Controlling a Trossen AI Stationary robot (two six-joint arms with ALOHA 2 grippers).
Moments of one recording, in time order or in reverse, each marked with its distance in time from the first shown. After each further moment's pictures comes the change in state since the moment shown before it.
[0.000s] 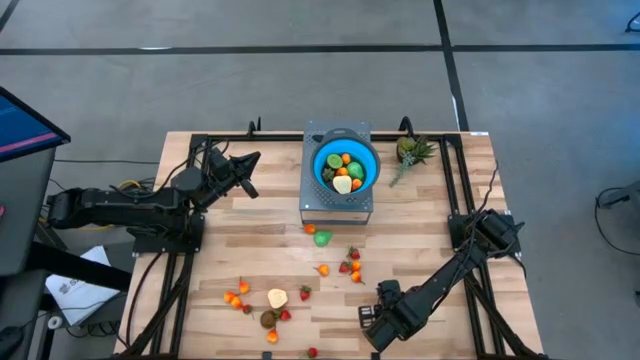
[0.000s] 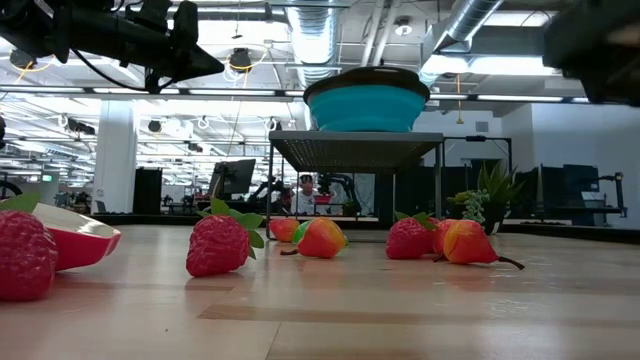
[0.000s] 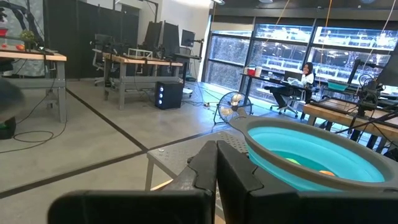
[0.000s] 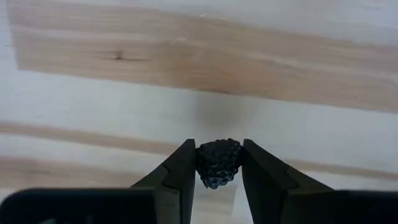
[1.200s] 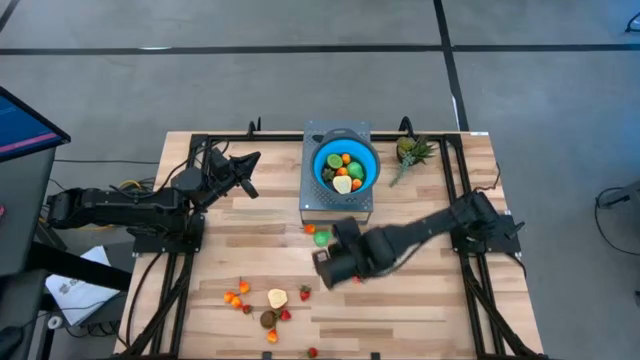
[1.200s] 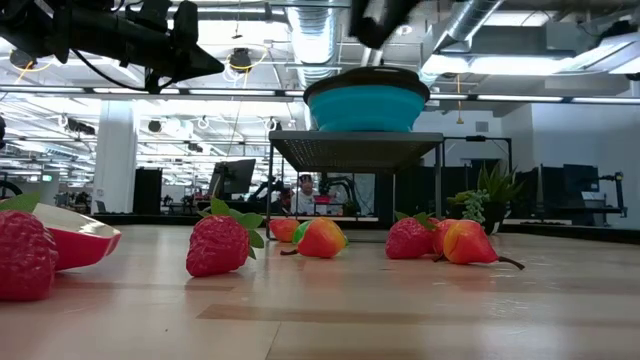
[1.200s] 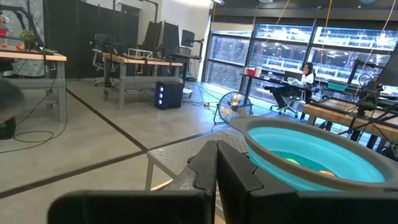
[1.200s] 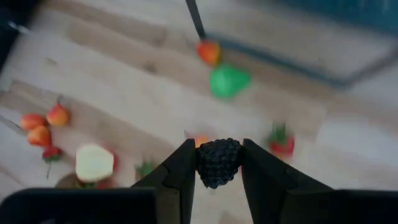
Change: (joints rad) left arm 0.000 0.000 0.000 0.000 0.000 0.000; right arm -0.368 -0.002 0.601 -0.397 0.442 -0.710
